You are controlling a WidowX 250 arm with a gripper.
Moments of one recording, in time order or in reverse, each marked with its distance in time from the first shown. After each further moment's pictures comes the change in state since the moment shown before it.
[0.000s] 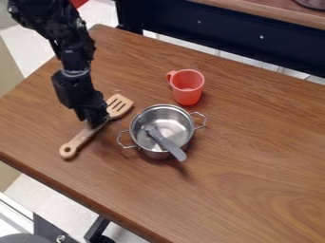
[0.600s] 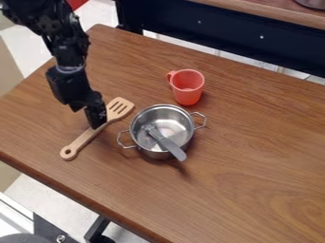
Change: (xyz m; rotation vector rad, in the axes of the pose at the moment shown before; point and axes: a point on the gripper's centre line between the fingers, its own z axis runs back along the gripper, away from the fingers) arm -0.002 -0.001 0.013 -0.018 0.035 -0.099
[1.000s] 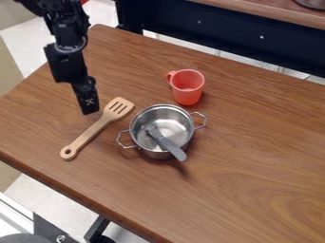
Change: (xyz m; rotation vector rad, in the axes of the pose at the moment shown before) arm -0.013 -0.014 0.021 -0.008 -0.024 -0.366
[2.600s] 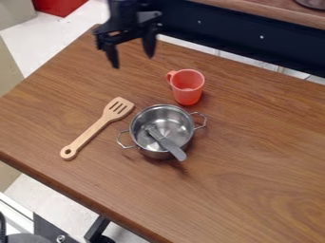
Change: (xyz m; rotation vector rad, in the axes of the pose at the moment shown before) arm -0.097 0.004 0.055 -0.058 -0.005 -1.532
